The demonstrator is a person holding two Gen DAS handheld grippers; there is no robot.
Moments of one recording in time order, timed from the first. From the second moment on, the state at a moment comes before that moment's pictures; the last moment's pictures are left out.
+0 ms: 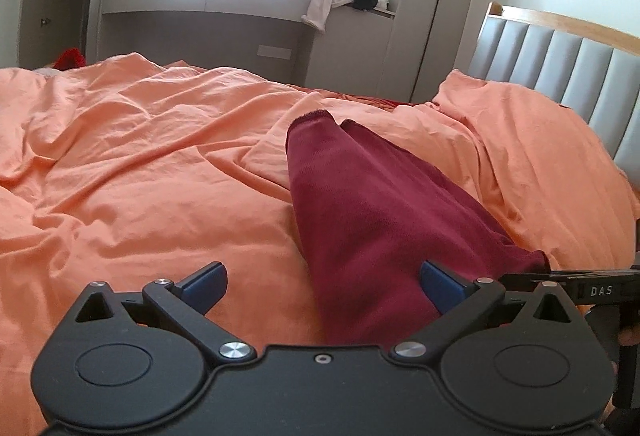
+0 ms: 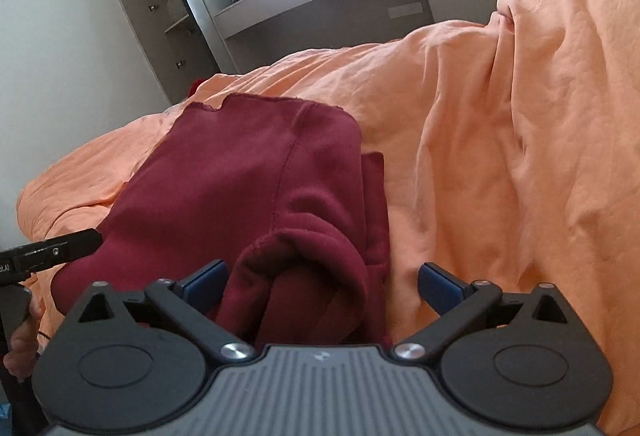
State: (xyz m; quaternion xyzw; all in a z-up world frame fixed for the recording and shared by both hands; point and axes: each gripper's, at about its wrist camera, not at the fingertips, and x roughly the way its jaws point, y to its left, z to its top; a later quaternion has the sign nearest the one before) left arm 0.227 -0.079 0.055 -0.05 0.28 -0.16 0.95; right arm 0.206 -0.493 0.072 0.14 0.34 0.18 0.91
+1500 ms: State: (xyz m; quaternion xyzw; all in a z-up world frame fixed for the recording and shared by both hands) left arm 0.235 -0.065 0.040 -0.07 0.24 -0.22 0.94; right arm 0.244 -0.507 0.049 0.25 0.29 0.18 0.91
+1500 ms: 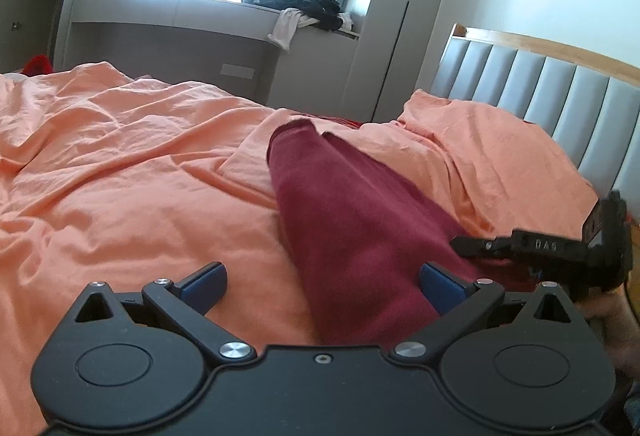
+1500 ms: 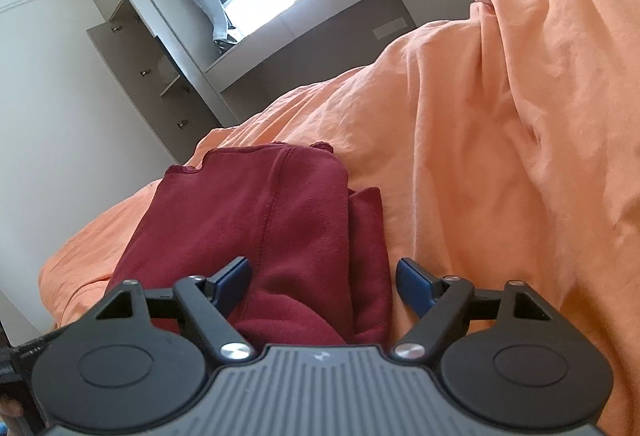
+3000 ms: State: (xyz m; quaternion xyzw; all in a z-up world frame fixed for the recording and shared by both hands) left arm 0.269 -0.066 0.032 -0.08 0.25 -0.22 0.94; right arm 0.259 -0.501 0.041 0.27 0.29 0.18 0.90
